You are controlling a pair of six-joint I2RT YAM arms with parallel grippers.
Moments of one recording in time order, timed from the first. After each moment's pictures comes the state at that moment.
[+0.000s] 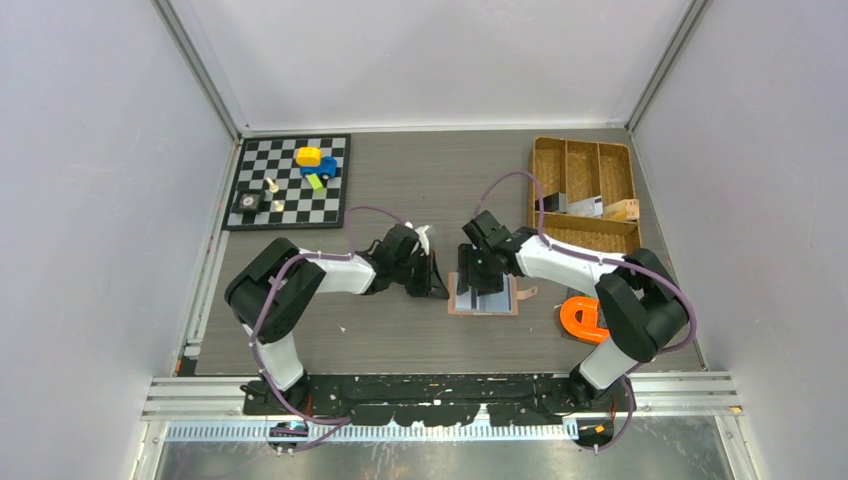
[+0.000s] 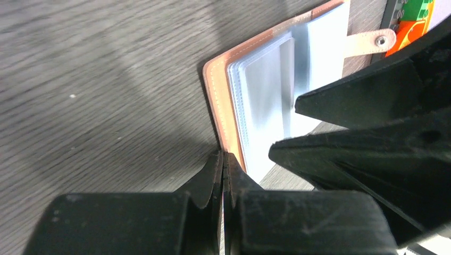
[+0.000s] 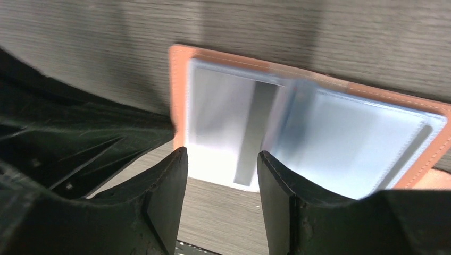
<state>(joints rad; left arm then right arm) -0.72 1.78 0.80 0.18 0.41 -0.74 0.67 1.60 0.93 -0.49 -0.06 0.66</state>
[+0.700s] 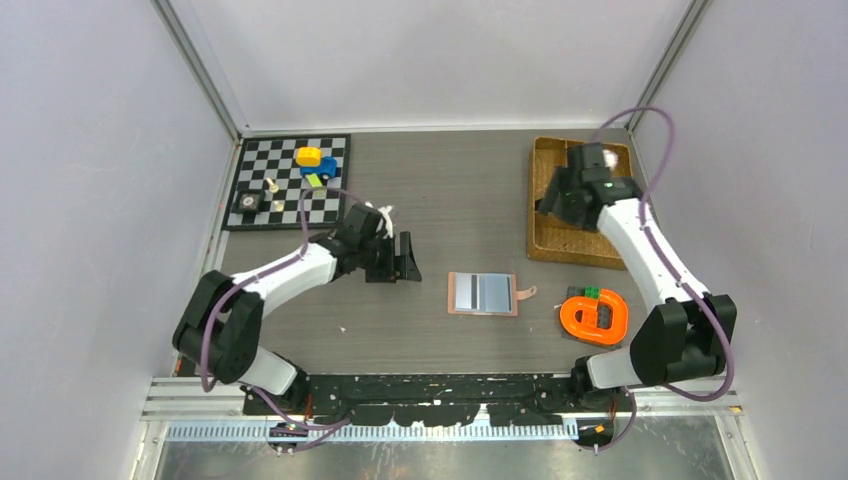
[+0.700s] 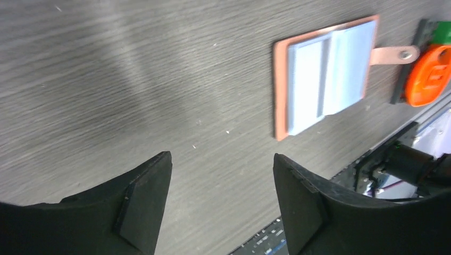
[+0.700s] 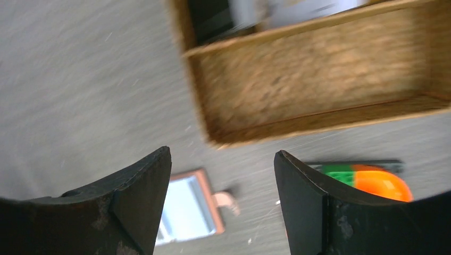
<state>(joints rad) -0.55 1.51 0.80 -0.22 0.32 -0.59 0.23 1.40 1.23 -0.78 0.20 0.51</state>
